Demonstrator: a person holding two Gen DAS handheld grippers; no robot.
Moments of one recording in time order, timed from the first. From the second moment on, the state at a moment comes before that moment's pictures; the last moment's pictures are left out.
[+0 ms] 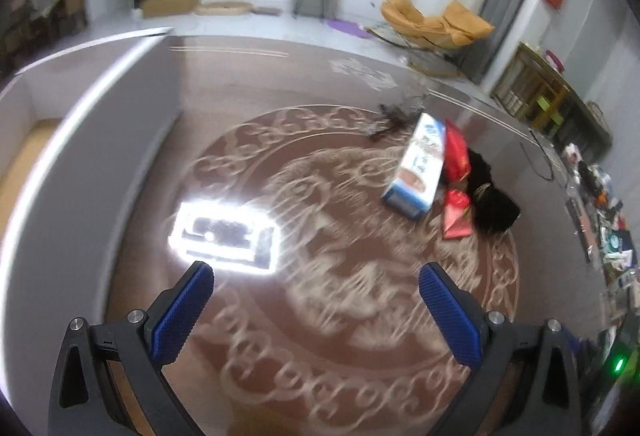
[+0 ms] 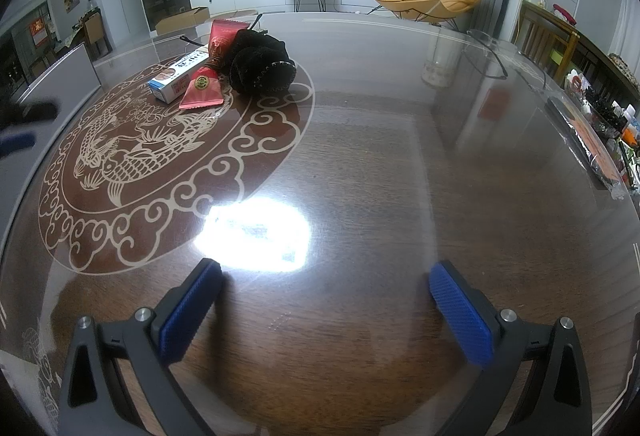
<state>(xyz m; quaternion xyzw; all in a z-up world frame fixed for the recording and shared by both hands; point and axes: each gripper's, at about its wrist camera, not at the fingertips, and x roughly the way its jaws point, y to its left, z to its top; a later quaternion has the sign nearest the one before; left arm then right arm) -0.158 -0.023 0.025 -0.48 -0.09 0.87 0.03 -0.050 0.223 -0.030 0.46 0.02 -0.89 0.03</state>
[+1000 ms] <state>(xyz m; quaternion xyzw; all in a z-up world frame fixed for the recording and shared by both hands) -0.282 0.074 -0.020 -0.50 0.06 0.86 0.11 -0.049 0.223 -0.029 0.46 0.02 -0.89 0.03</state>
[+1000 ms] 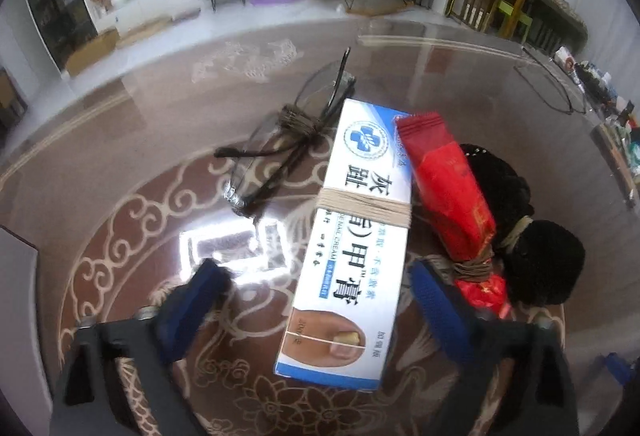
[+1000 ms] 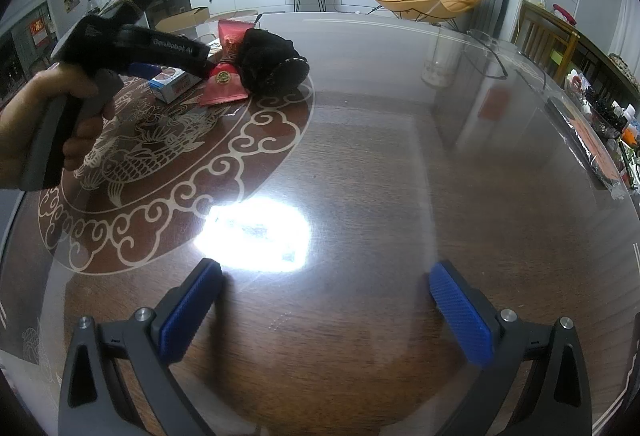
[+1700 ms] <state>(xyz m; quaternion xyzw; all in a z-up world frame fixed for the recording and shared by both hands) -0.097 -0.022 -0.023 -0.48 0.02 0.88 0.03 -0.049 0.223 -0.029 0.46 0.02 -0.89 0.03</state>
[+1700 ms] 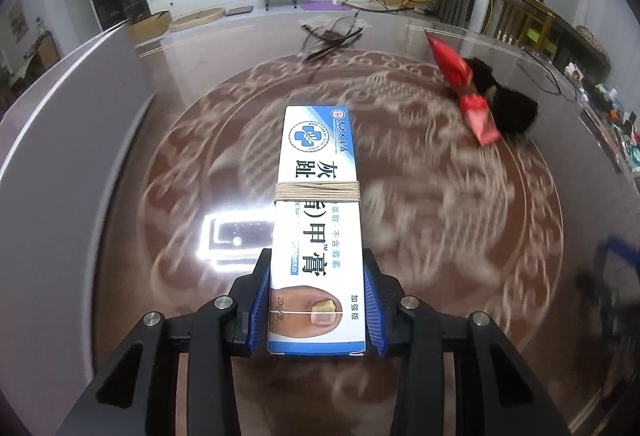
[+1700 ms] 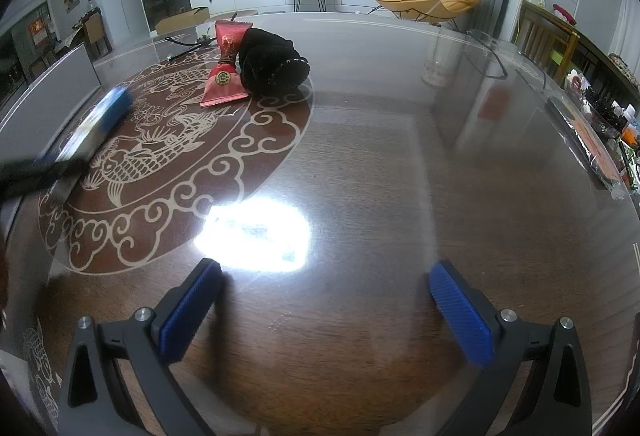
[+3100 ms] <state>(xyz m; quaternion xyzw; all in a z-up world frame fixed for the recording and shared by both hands) -0.055 -0.042 -0.025 -0.43 0.01 0.90 0.03 -0.231 0.130 -0.019 0.48 0.03 -0.87 0.11</state>
